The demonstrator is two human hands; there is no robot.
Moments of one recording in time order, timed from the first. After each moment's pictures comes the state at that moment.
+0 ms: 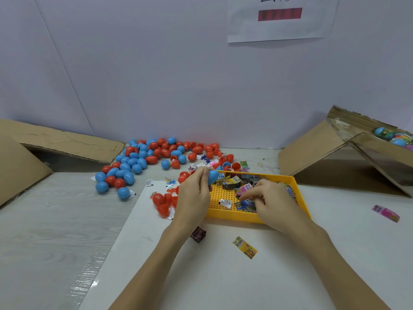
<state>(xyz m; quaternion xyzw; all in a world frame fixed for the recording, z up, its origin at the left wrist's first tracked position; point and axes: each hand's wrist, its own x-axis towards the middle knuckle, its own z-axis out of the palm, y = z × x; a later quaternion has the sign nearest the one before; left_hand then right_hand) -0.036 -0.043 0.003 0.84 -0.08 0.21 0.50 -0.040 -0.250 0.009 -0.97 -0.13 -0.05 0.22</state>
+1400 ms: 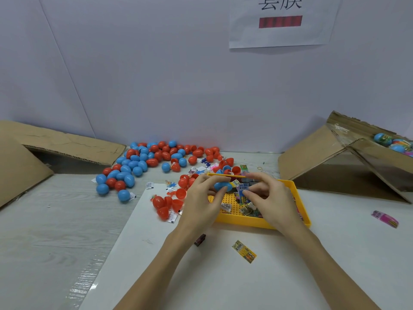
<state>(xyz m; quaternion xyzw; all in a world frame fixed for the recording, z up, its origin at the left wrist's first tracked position) -0.040 -0.052 0.000 0.83 -0.16 0.21 0.48 -0.036 -0.247 0.001 -0.86 -0.09 -0.17 0.47</state>
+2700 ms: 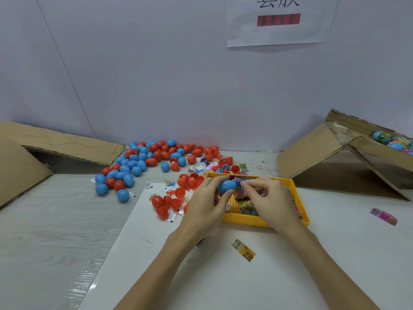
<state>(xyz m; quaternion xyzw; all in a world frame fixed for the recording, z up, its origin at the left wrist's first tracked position) -0.048 -0.058 0.002 0.87 -0.19 0.18 0.42 -0.040 -0.240 0.003 -0.86 -0.09 -0.20 0.45</state>
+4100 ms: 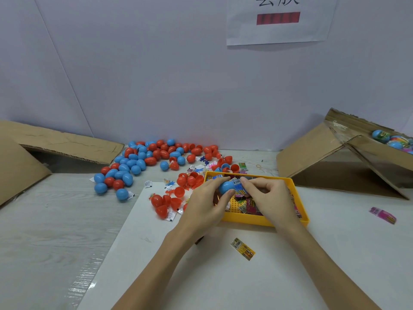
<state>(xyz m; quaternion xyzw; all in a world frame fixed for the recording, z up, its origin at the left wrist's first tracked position) -0.046 -0.054 0.000 0.87 -0.21 0.18 0.40 -0.040 -0.236 0.002 -0.81 -0.03 -0.16 0.57</state>
